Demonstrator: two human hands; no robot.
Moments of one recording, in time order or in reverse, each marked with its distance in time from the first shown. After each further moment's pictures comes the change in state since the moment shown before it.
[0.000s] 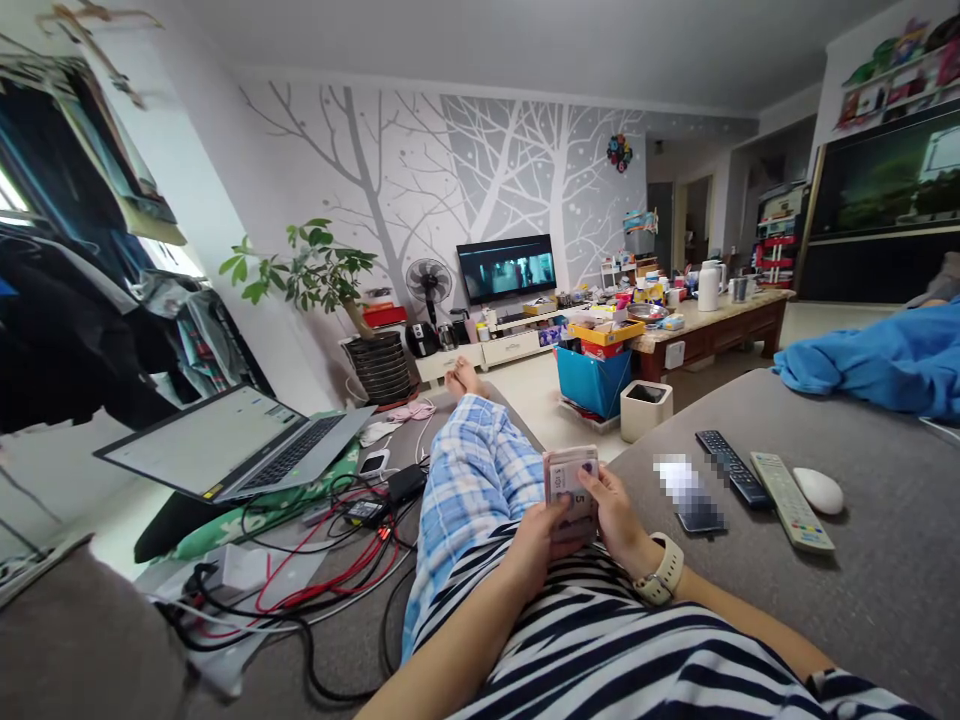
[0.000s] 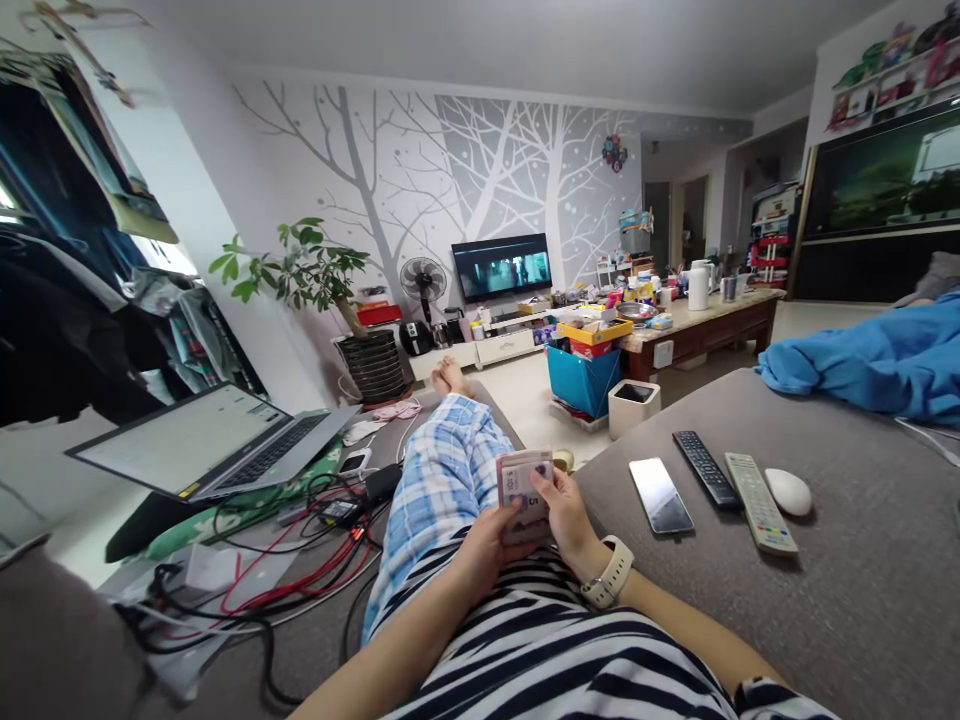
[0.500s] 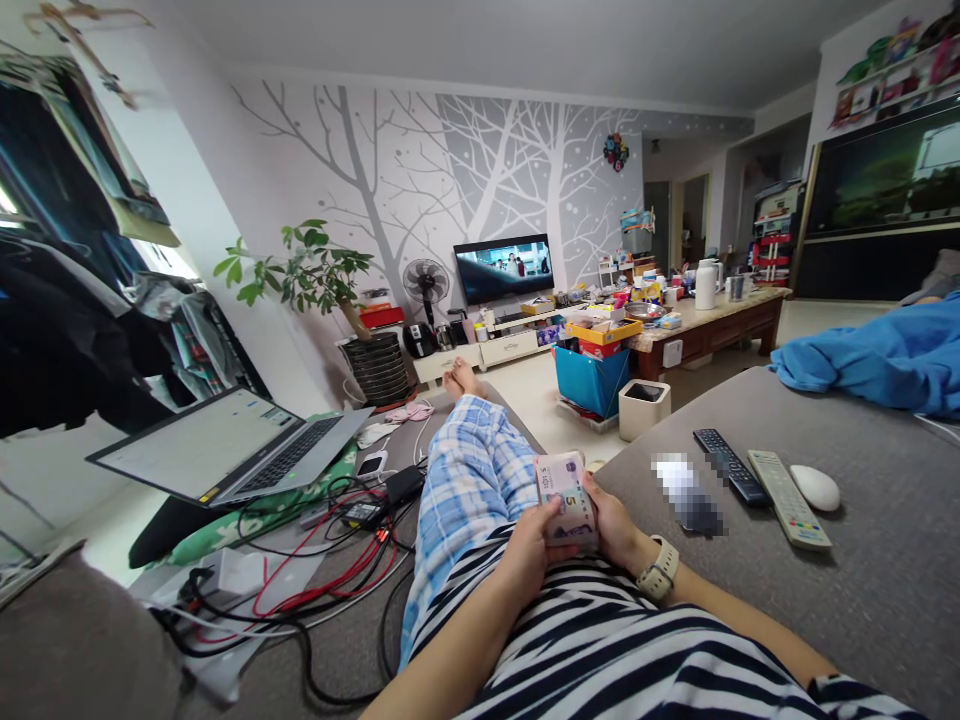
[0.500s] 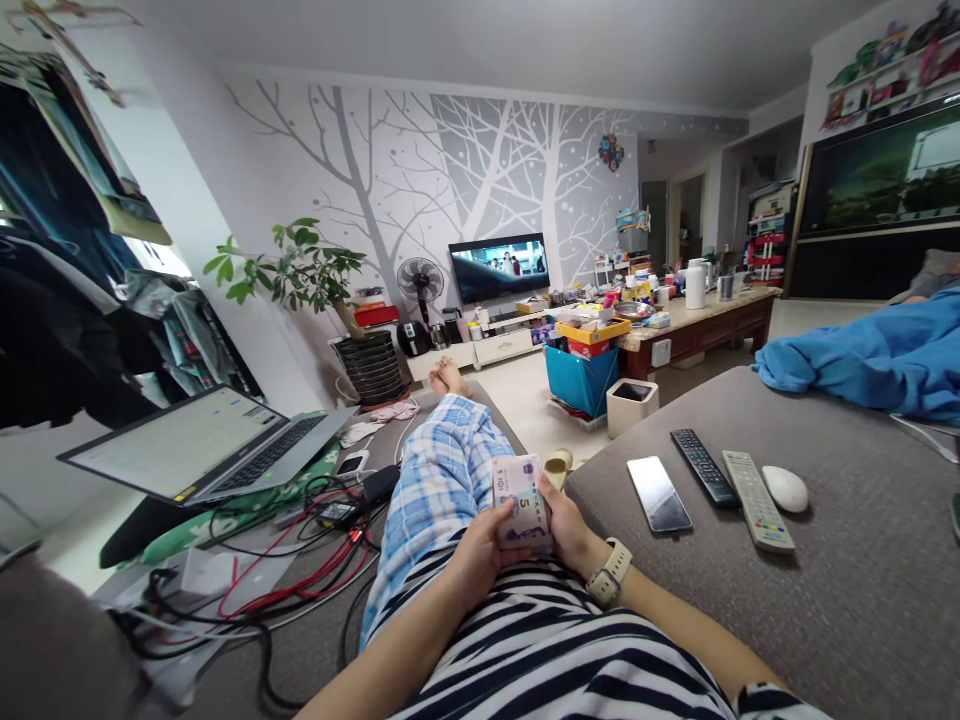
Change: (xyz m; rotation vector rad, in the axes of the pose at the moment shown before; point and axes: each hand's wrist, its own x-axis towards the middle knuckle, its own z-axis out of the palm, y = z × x) left_hand 0.008 0.003 -0.015 -0.045 -0.184 -0.114; right_hand -0.001 0.015 -0.008 0.231 -0.126 0.388
